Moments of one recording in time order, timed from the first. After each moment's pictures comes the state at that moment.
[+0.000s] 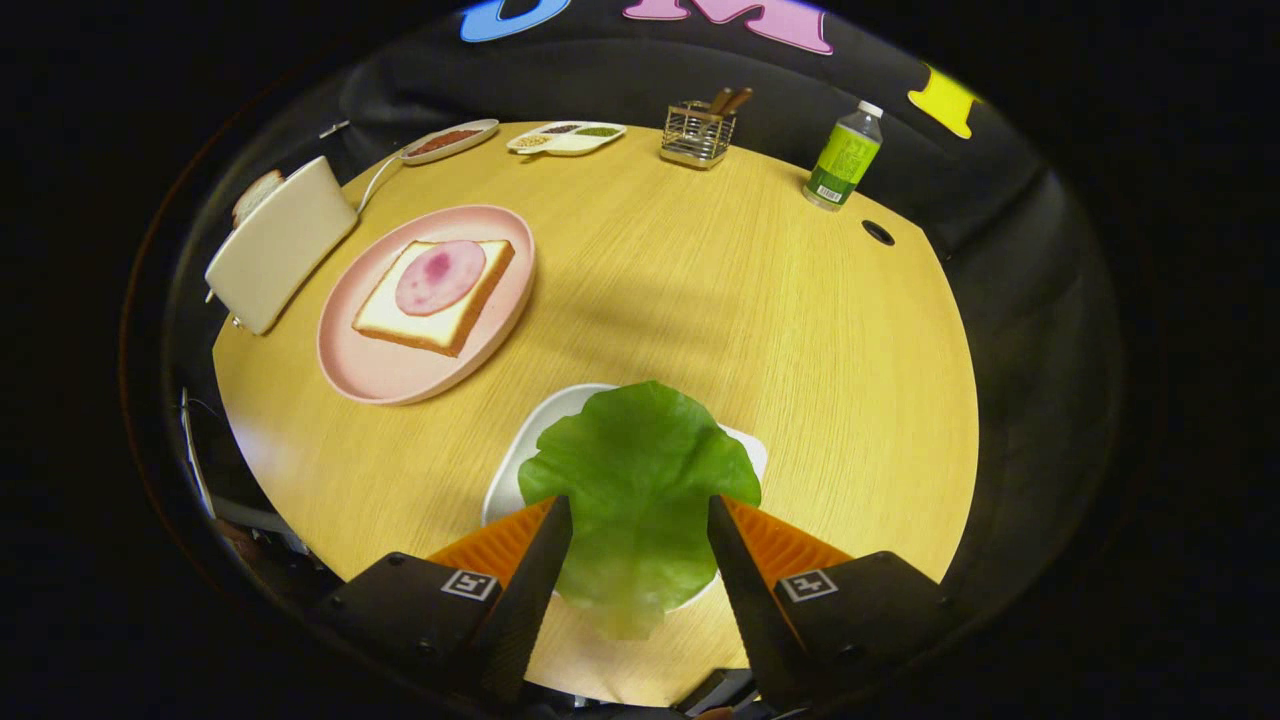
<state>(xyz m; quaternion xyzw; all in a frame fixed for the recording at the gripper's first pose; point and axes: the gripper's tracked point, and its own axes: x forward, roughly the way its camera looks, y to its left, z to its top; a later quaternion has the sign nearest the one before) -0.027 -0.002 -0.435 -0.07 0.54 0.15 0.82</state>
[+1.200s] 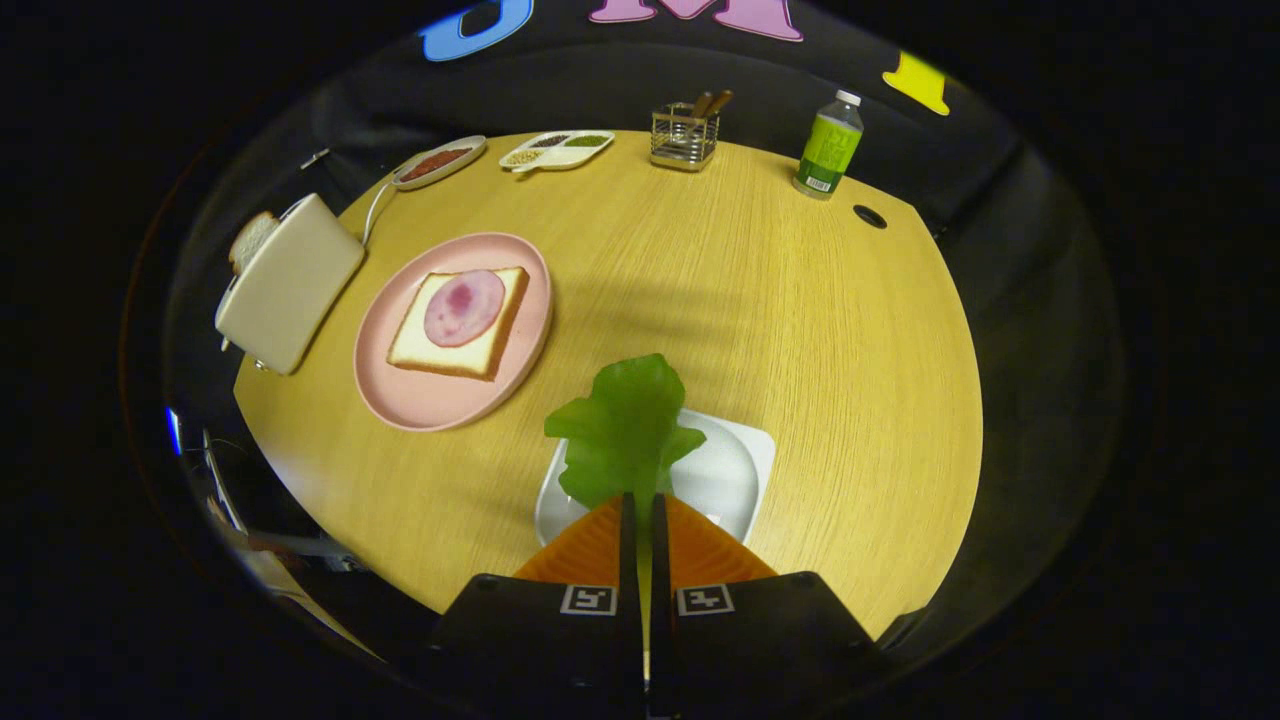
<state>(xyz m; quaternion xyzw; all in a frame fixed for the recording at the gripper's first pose) -0.029 0.019 -0.378 -0.01 0.55 0.14 0.82</state>
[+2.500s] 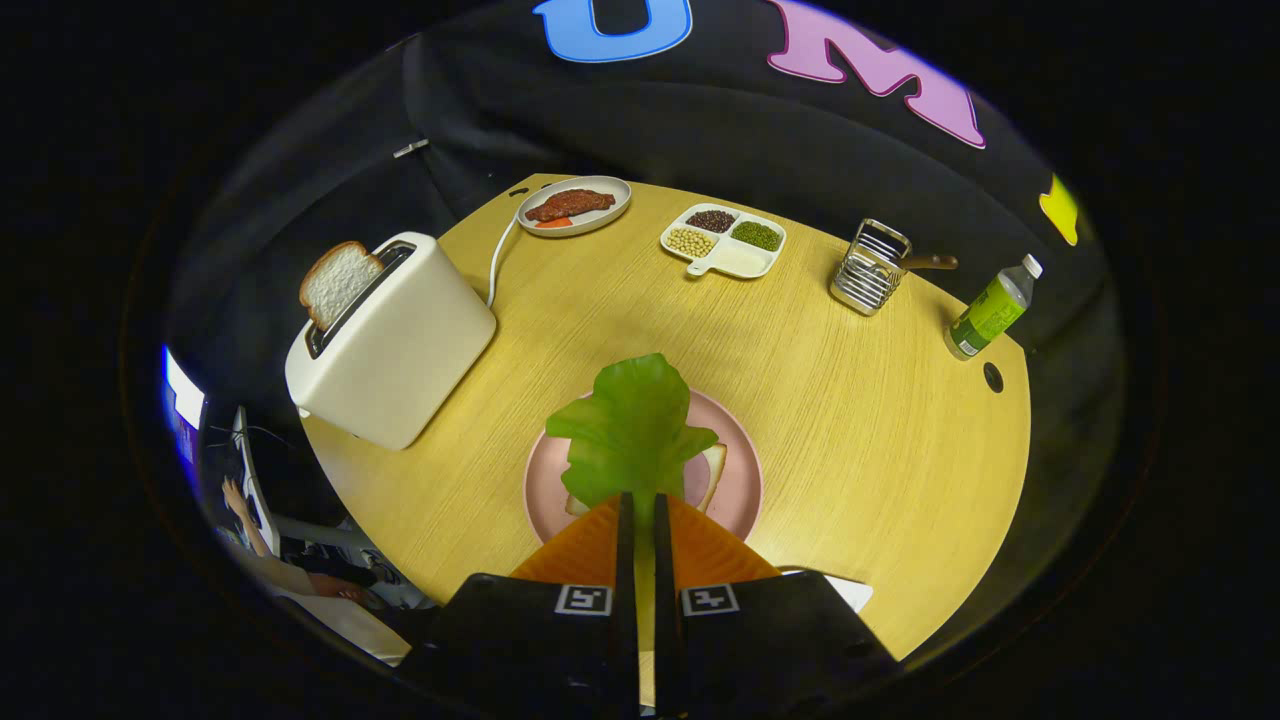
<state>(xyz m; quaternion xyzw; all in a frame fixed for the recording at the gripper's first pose) 0.058 0.190 -0.311 -0.03 0.51 0.26 0.82</state>
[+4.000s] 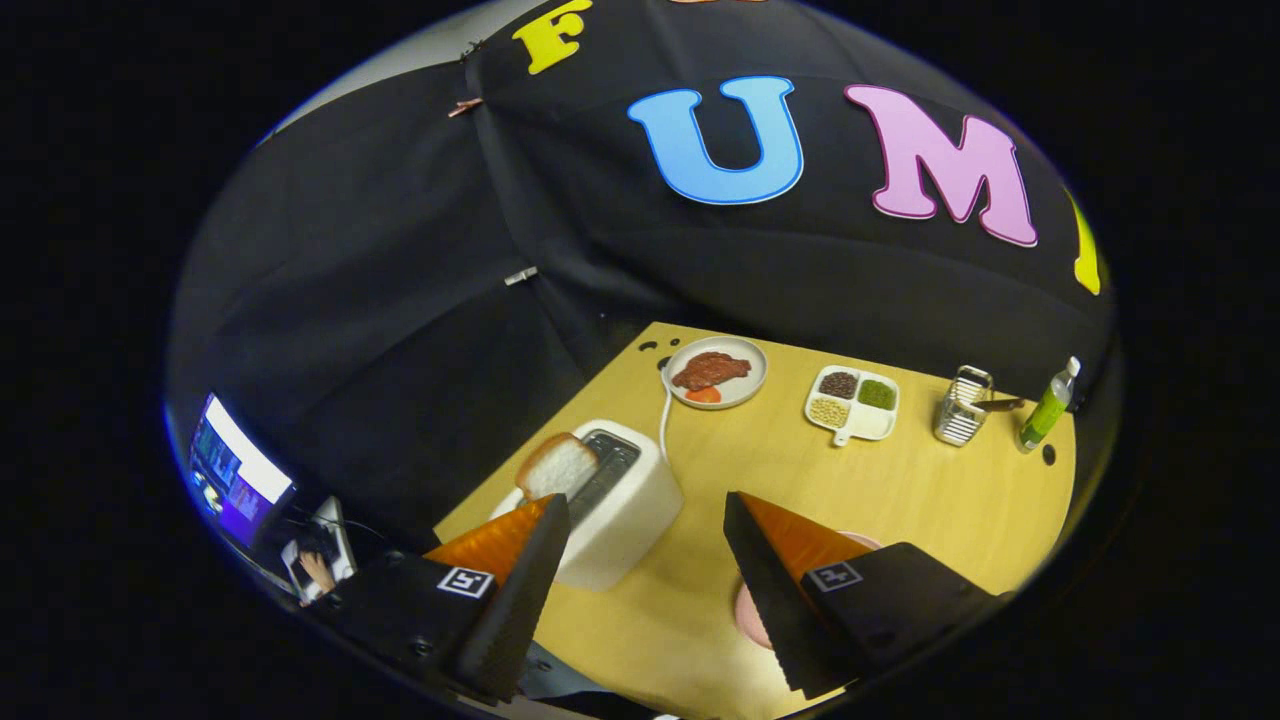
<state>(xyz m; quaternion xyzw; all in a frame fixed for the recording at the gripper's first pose) 0.057 0.369 -0.114 0.12 0.35 0.35 0.86</state>
